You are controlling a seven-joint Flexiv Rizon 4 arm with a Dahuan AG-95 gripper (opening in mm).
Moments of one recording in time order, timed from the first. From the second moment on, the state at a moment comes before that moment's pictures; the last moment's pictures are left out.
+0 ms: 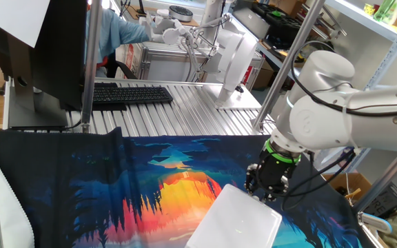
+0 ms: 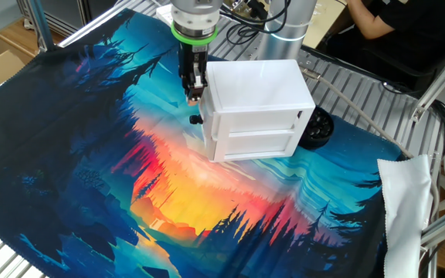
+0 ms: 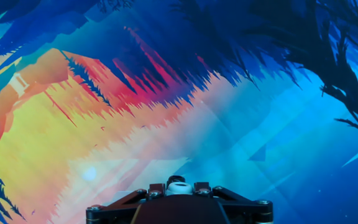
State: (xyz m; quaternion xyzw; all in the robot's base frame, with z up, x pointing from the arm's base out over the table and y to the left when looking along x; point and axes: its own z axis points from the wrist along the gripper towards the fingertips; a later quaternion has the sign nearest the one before) arm 0.405 -0.077 0.150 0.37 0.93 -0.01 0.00
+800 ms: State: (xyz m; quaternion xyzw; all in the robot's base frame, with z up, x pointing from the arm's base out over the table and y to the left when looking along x) arm 0.393 -0.064 0.152 0.38 0.93 -0.01 0.00
